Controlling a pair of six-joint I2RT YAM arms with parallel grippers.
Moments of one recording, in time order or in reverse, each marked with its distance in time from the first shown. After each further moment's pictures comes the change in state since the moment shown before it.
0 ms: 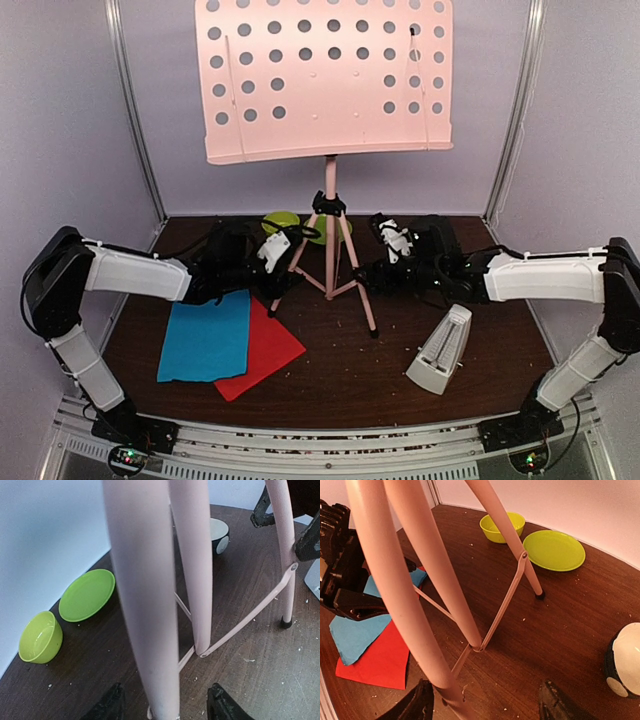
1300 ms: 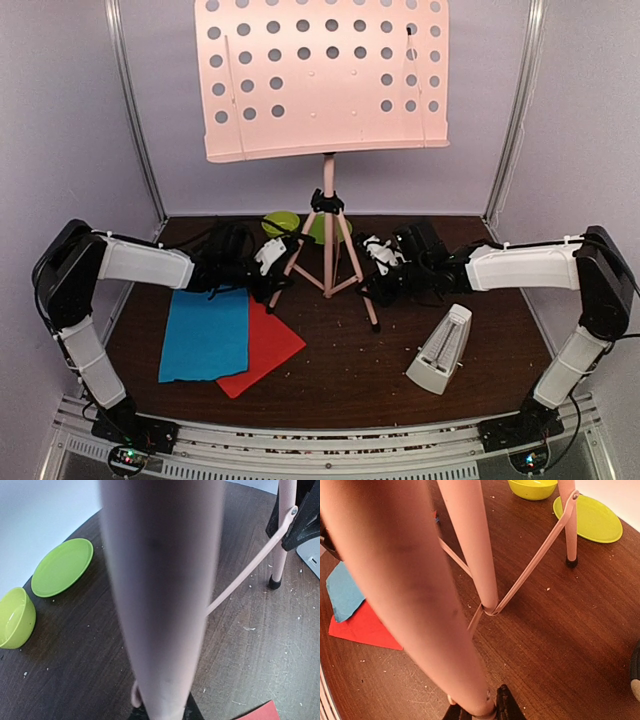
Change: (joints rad) left arm 0.092 0.078 0.069 -0.179 0.155 0.068; right arm -0.032 0.131 0.095 -0.183 -0.157 -0.137
